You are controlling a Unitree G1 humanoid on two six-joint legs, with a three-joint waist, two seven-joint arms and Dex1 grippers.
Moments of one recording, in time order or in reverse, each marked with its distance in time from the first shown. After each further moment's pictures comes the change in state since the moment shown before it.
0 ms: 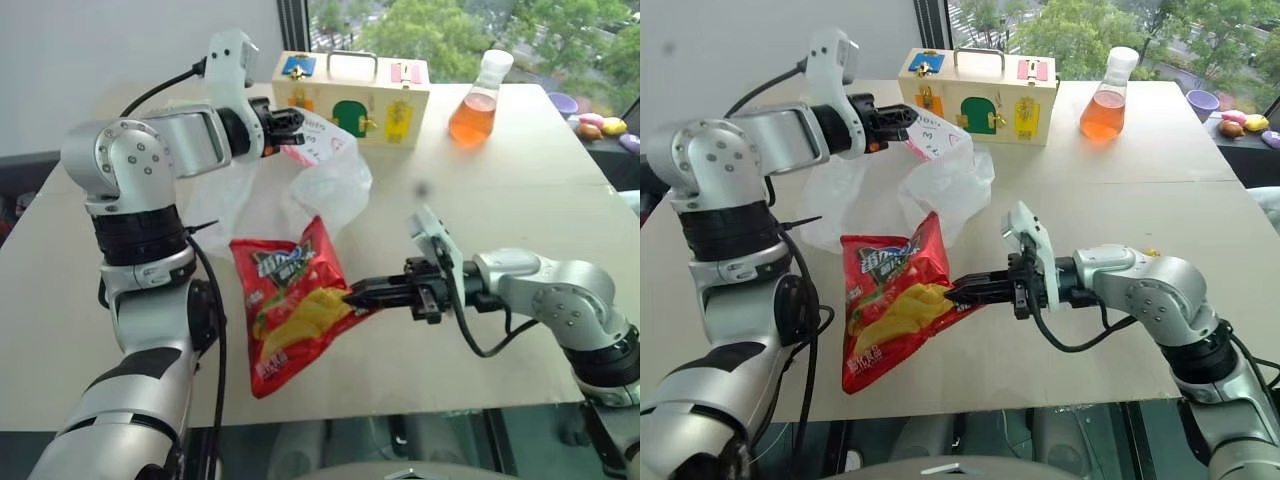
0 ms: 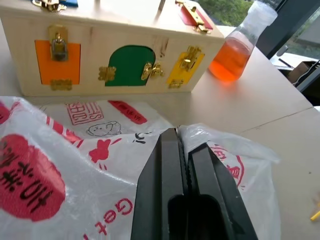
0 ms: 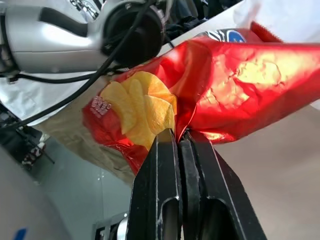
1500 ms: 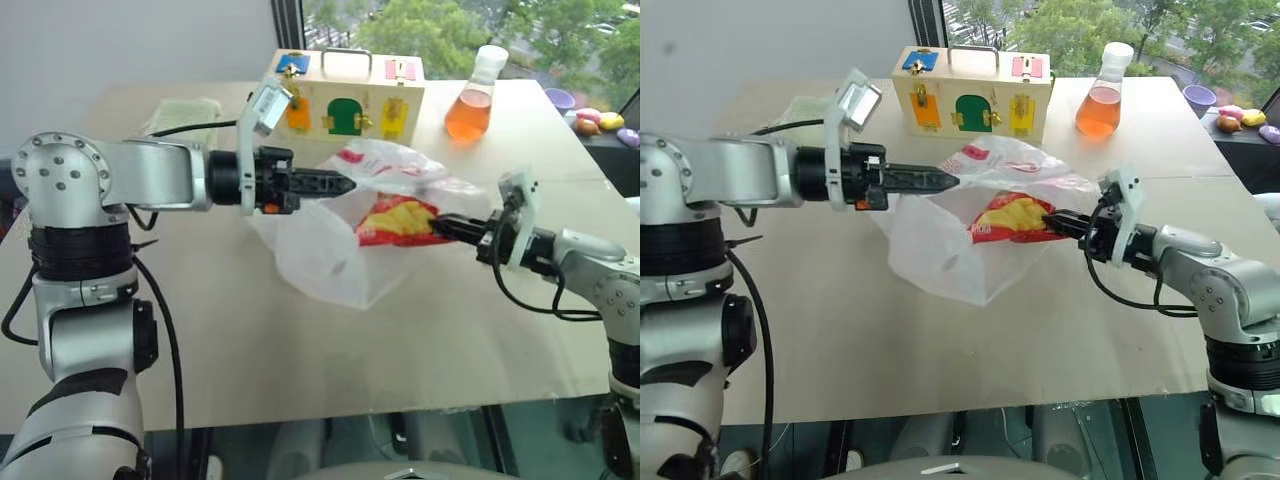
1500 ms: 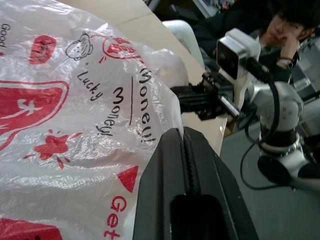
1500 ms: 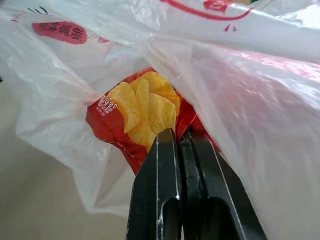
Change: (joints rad) left arm 0.100 0.256 -0.202 0.031 -1.117 0.056 0.197; right arm 0.073 0.000 -0.339 0.101 -0.263 0.018 -0.228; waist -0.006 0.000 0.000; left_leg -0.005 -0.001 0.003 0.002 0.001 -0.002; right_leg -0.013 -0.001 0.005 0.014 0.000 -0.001
